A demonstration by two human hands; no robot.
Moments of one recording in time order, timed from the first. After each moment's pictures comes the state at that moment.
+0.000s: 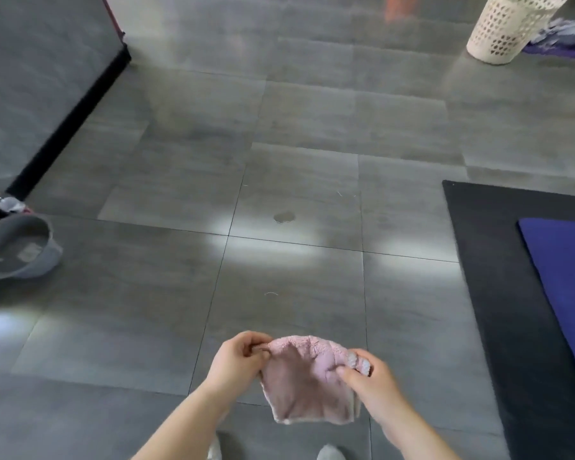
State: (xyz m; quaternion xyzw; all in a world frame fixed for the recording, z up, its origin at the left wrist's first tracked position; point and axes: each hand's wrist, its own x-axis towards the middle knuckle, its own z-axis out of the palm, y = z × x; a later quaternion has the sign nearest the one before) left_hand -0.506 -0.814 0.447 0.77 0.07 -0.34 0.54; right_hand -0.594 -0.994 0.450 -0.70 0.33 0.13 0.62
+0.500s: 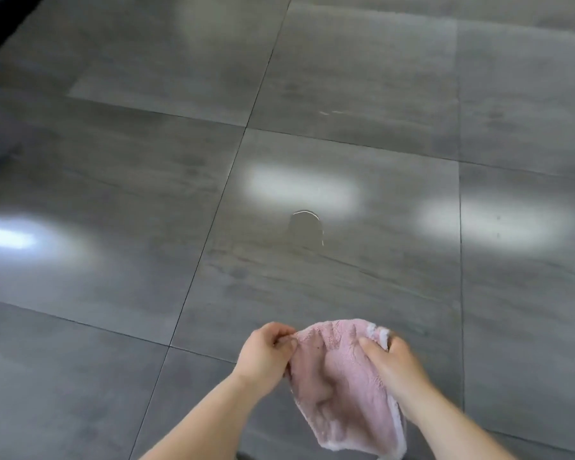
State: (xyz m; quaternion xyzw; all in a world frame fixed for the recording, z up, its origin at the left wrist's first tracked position) left_hand -0.543 -0.802 0.052 0.81 0.11 -0.37 0.44; right_hand -0.593 -0.973 0.048 -0.70 0.39 0.17 0.57
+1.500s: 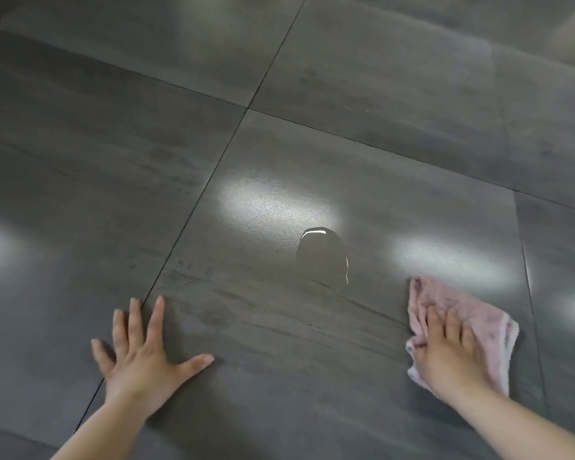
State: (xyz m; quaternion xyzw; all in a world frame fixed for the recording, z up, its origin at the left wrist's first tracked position) left_hand -0.436 -0.691 -0.147 0.95 0.14 -0.26 0.11; right_hand -0.482 -1.041 -0.121 -0.91 0.28 0.29 0.04
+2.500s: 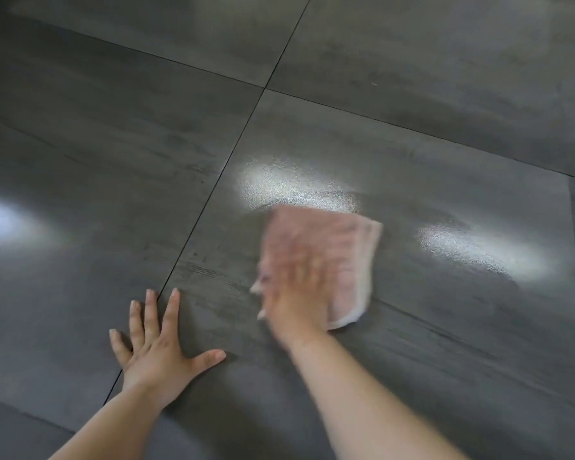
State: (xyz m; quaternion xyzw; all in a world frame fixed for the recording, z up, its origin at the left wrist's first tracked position) left_hand -0.433 -0.693 -0.143 0.94 0.15 -0.28 0.13; right_hand -0.396 -0.860 -0.165 -0.99 0.04 0.12 0.10
